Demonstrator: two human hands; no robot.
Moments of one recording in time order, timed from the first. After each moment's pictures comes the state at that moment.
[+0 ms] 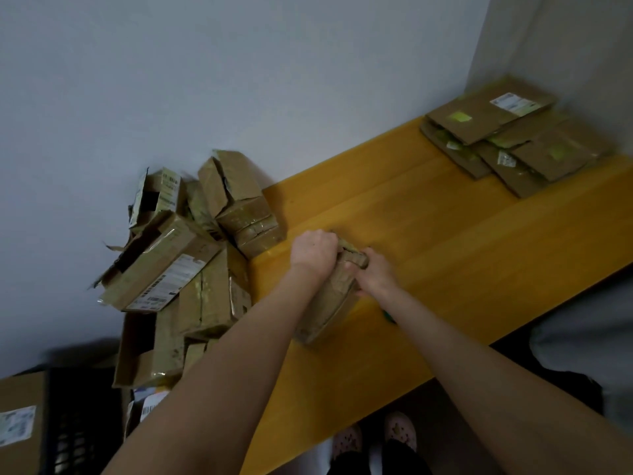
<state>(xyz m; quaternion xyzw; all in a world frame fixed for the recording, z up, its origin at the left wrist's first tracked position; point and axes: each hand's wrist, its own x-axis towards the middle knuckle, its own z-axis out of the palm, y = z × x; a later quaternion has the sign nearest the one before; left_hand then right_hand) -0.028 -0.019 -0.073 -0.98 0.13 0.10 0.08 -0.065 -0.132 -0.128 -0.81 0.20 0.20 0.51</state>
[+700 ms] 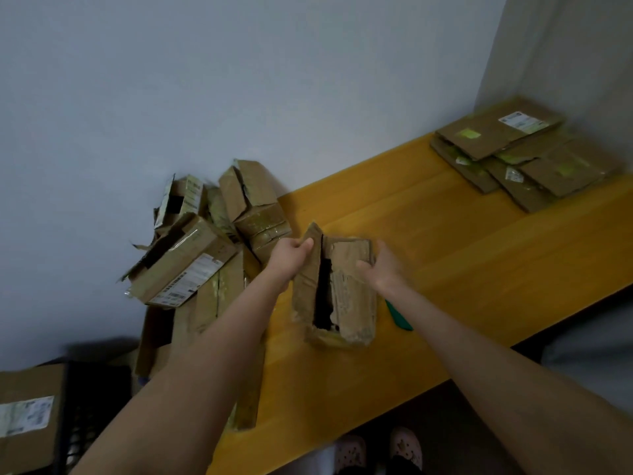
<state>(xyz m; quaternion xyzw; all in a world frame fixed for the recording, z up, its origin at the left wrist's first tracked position) -0.048 0.038 -0.047 -0.83 -0.17 0.18 -0.49 -0.063 -0.137 -0.112 -0.87 0.16 0.16 0.43</state>
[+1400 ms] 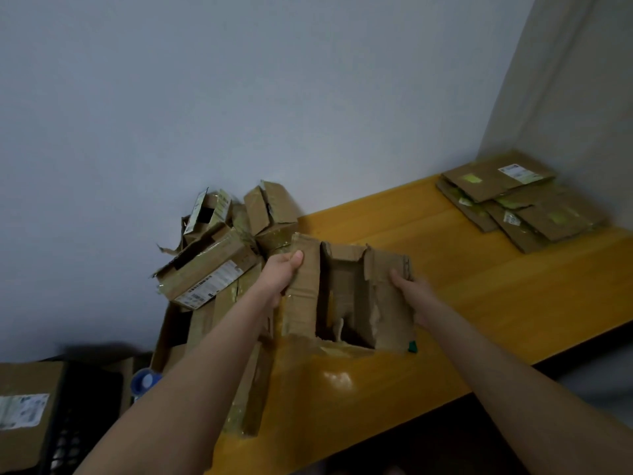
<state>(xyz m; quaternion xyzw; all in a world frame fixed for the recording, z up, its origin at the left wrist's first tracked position) -0.075 0.083 -0.021 -0.74 -0.20 0.15 -0.63 -0.087 -0.161 -0.070 -0.66 0.29 0.21 0.66</state>
